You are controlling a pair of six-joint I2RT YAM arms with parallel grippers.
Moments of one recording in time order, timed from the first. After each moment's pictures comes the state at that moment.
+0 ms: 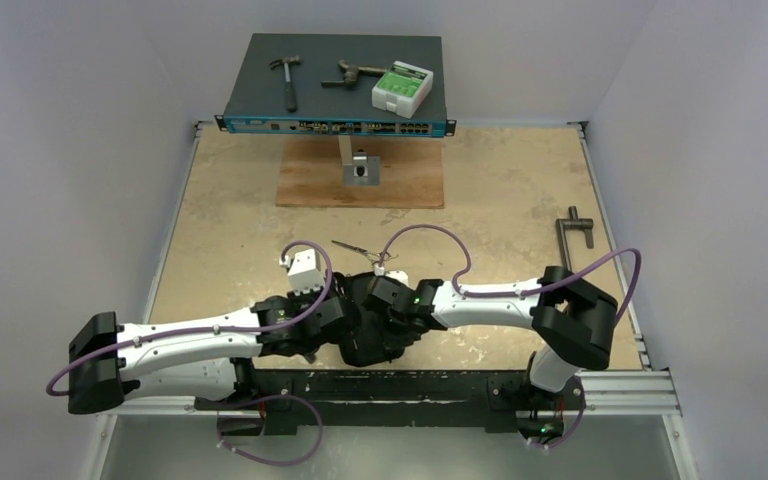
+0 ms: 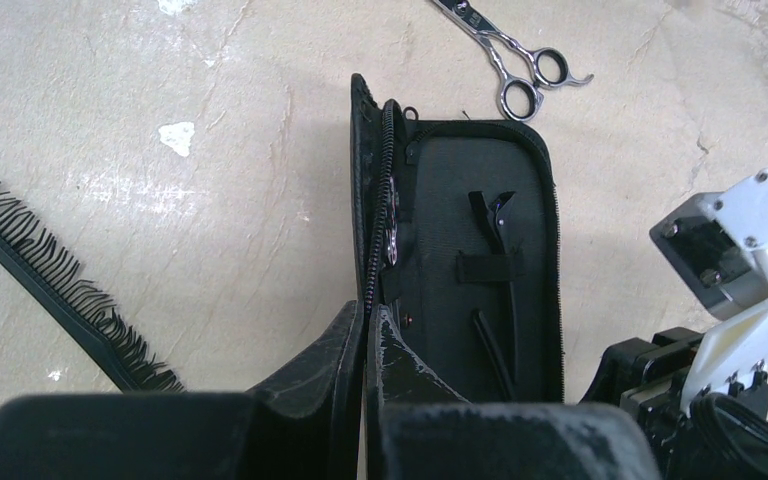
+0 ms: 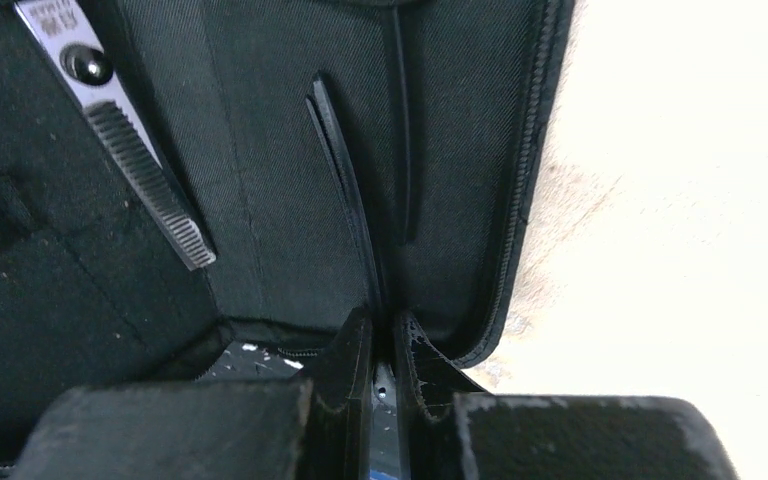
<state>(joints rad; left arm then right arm) -1.23 1.05 0.68 -0.75 -0.81 -1.35 1.18 1.64 0.93 -0.51 0.06 0.96</state>
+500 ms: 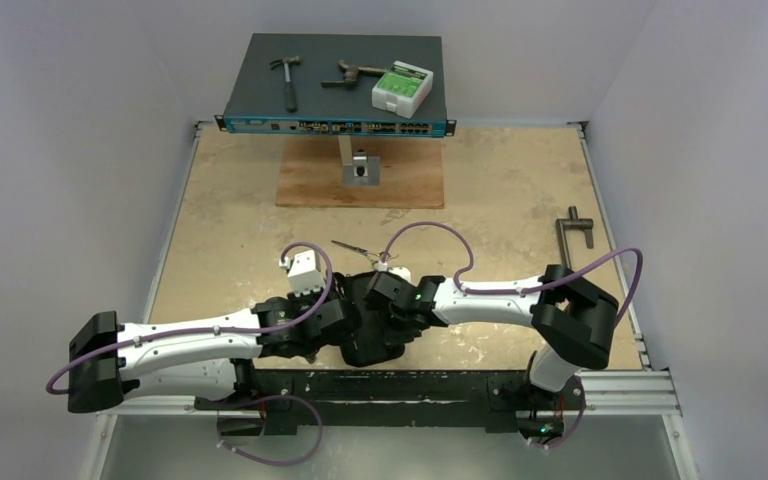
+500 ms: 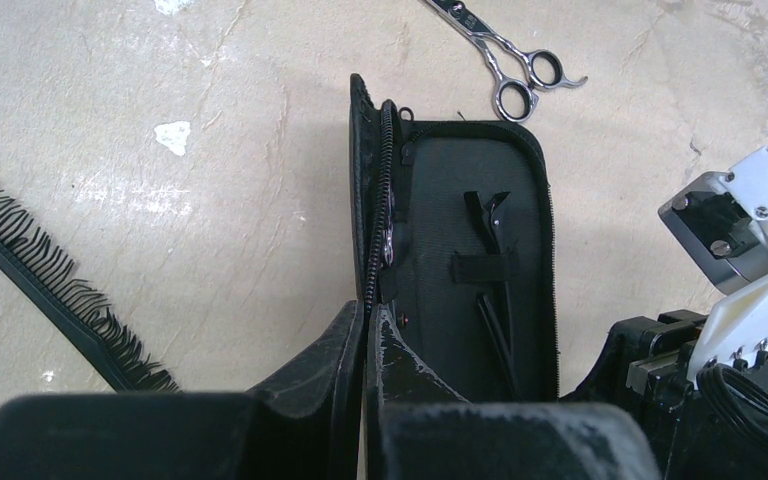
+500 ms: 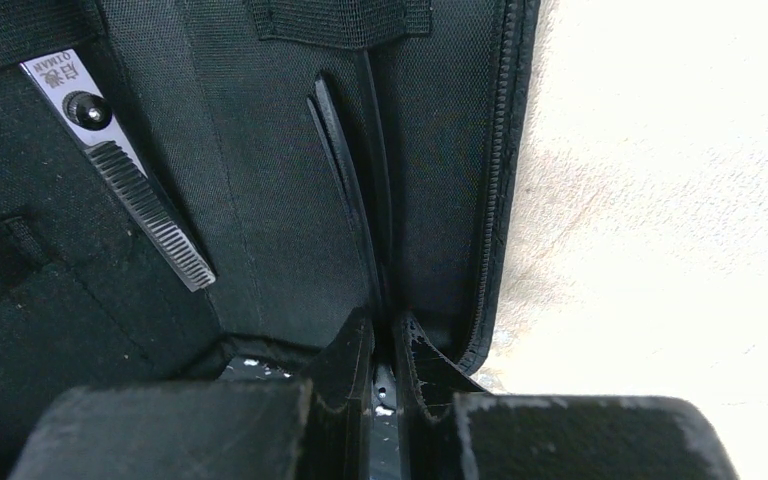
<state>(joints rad) -1.25 1.05 0.67 -0.74 -0.83 -1.37 1.15 1.64 0.93 -0.50 0.06 0.97</state>
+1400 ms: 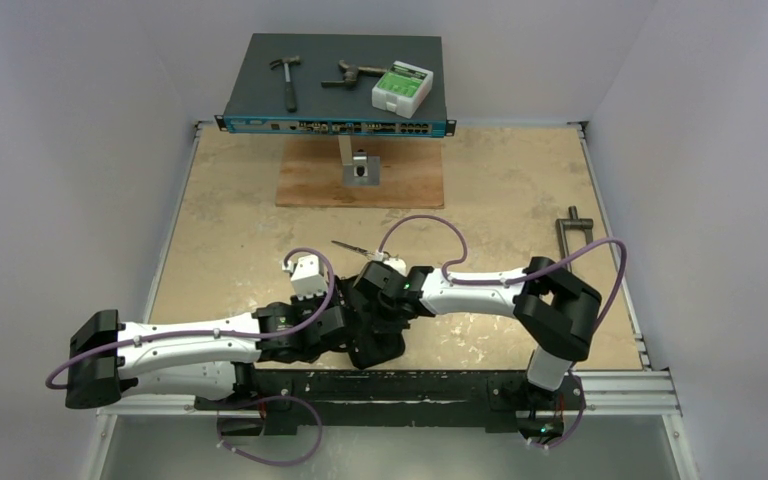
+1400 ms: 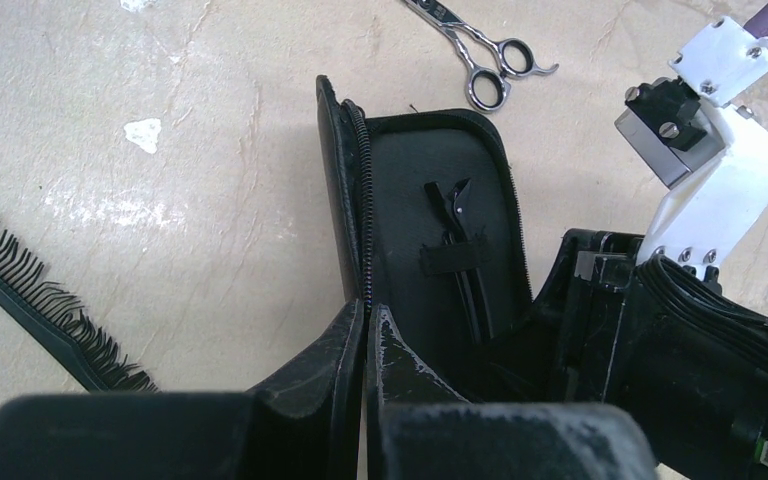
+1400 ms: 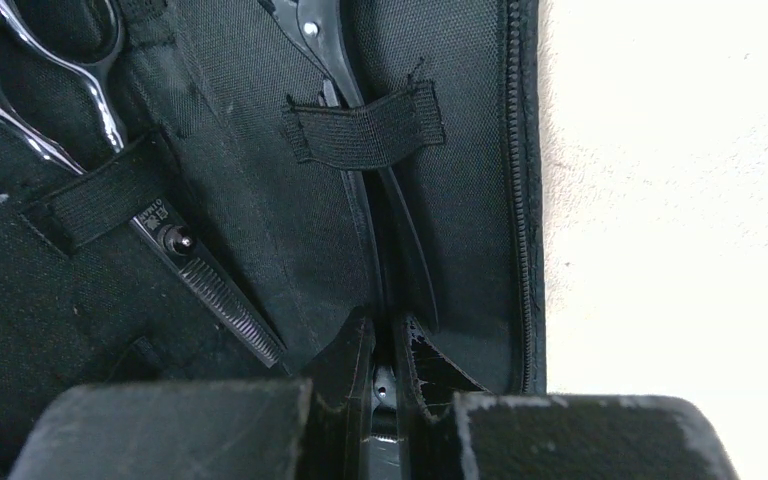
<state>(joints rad) -1.30 1.05 0.66 -0.70 -0.85 -1.37 1.11 1.73 1.03 -0.50 0.07 1.04</state>
